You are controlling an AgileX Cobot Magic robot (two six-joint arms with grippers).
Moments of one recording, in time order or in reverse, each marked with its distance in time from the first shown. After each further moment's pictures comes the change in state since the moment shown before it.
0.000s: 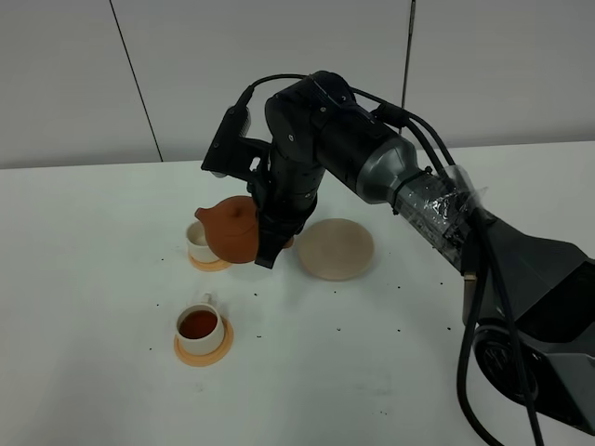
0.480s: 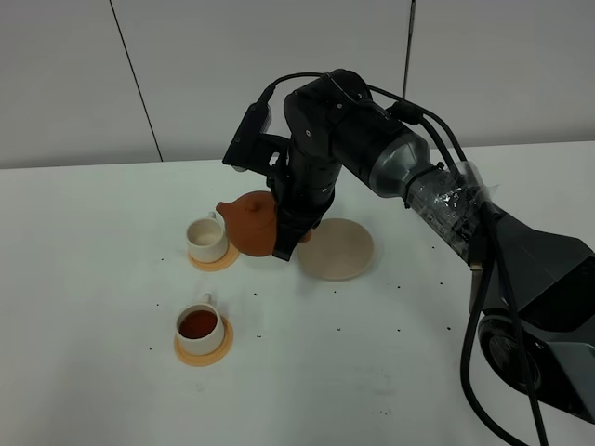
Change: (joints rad) left arm 0.000 0.000 0.000 0.000 0.000 0.000; right arm -0.041 0.014 -0.002 -0.010 0.000 -0.003
